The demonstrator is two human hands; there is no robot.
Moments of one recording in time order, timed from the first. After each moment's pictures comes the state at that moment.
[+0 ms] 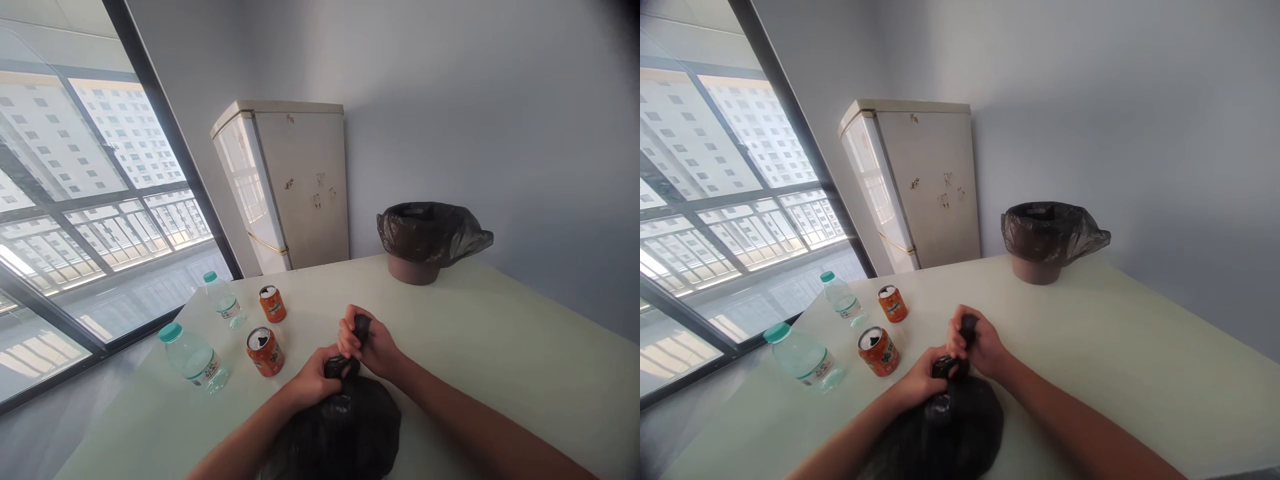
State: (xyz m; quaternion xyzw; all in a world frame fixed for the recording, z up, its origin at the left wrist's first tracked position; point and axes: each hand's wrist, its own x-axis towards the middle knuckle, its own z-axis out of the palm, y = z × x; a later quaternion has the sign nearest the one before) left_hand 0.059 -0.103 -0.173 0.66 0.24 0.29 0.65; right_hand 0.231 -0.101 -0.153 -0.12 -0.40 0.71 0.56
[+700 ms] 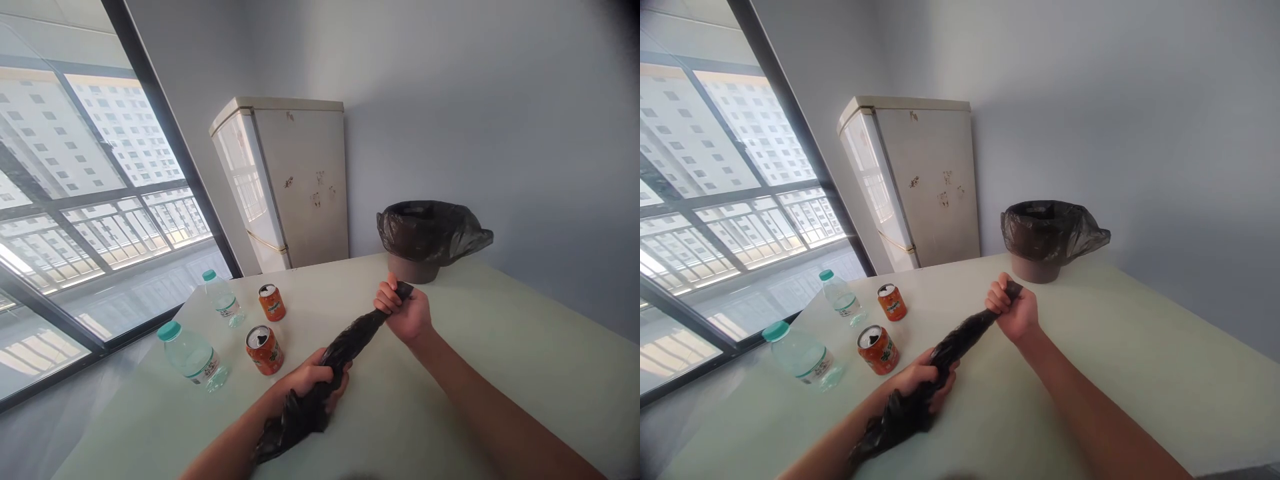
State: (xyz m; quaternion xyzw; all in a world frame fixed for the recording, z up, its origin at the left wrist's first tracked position) left_hand 0.045 -0.097 -0.181 0.51 0.18 0.18 0.82; right_hand 0.306 -0.071 -0.138 -0.09 -0.27 0.67 0.69
